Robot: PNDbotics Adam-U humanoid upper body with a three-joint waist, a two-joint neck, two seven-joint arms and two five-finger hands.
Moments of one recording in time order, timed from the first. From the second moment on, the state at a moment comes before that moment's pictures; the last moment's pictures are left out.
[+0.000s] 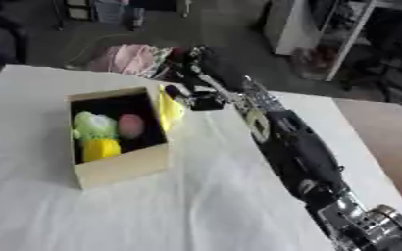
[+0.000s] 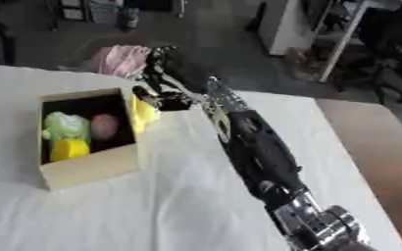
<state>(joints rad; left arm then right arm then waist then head) -0.34 0.25 -0.17 -1.98 0.20 -0.25 -0.21 -0.90 -0.39 0.03 -1.10 1.13 -0.85 -0.29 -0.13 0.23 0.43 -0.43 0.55</state>
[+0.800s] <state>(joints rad) -0.35 0.26 -0.16 -1.98 0.21 -0.25 -0.20 -0.88 -0.37 0.06 -1.13 1.00 -0.90 -0.18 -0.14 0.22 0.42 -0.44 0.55</state>
